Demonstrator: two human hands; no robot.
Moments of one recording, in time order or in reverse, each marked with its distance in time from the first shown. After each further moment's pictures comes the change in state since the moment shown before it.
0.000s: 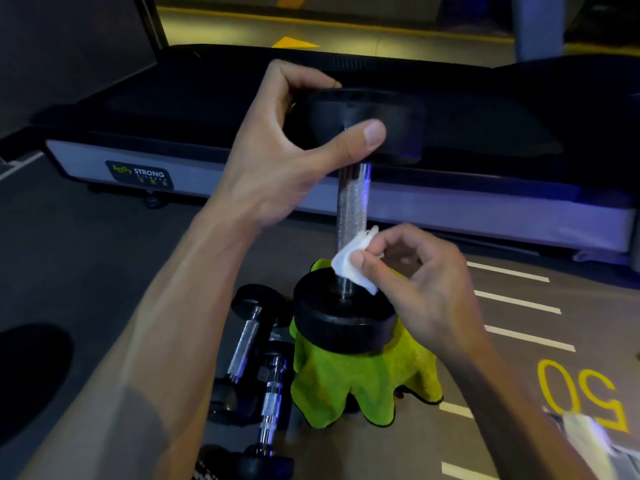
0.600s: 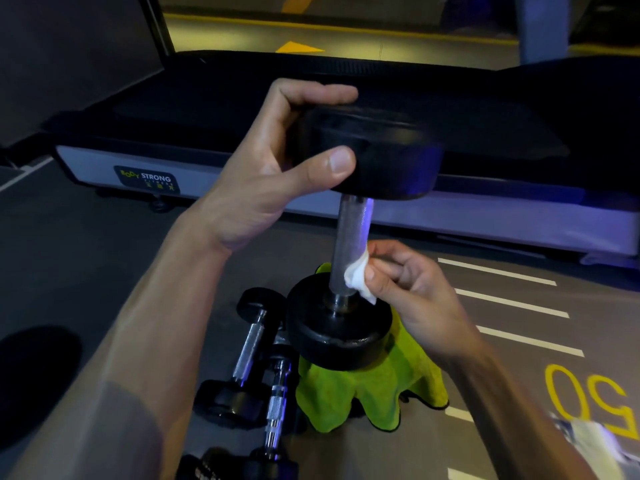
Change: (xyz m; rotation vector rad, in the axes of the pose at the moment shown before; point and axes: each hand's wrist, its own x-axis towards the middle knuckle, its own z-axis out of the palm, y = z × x) left_hand -0.006 -0.006 -0.019 -0.247 -0.322 0.025; right_hand -0.001 0.021 0.012 0.623 -0.256 0.171
